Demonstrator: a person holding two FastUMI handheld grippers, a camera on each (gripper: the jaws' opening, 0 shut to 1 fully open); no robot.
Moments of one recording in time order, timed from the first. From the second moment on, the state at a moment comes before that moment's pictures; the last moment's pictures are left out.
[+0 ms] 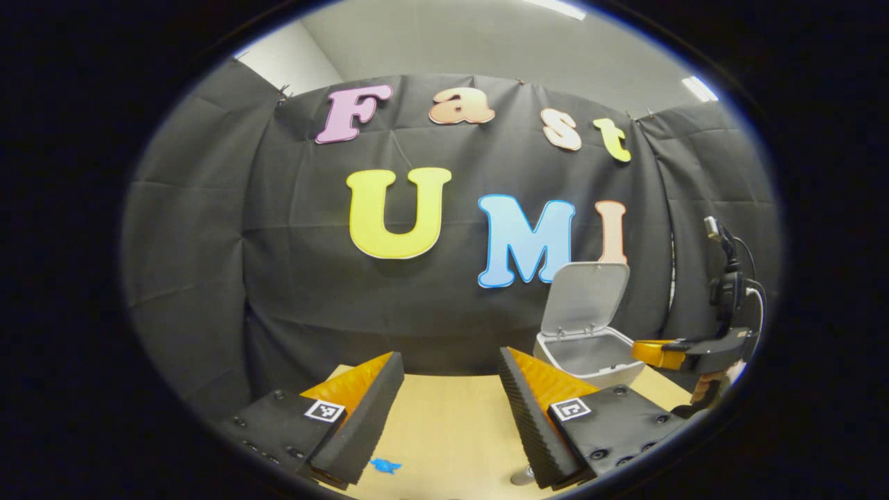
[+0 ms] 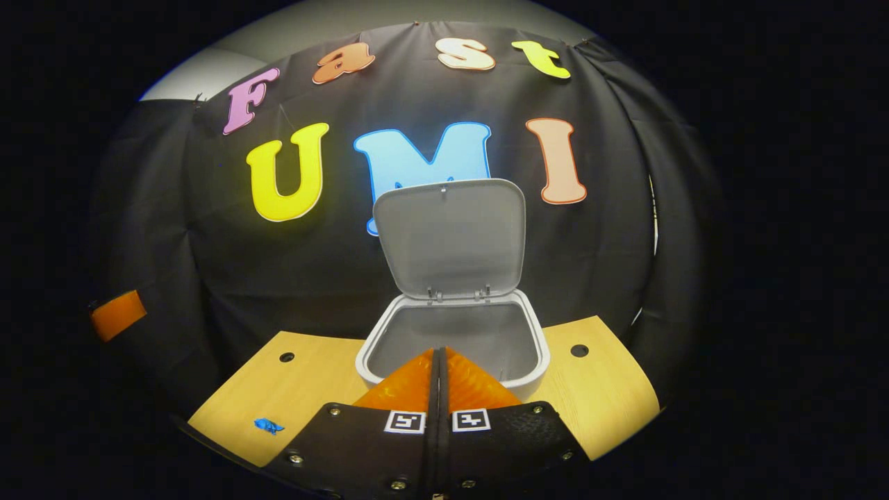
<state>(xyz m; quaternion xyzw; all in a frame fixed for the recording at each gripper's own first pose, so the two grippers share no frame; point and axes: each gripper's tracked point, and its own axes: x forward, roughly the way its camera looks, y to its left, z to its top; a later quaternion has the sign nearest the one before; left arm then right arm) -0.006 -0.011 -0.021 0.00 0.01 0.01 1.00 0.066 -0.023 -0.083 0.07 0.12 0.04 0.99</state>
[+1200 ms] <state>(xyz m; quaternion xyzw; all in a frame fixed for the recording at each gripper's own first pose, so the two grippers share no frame) 0.014 0.061 -0.154 -0.06 0.08 0.00 1.00 0.019 -0.043 -0.046 0.10 0.08 0.02 0.99</state>
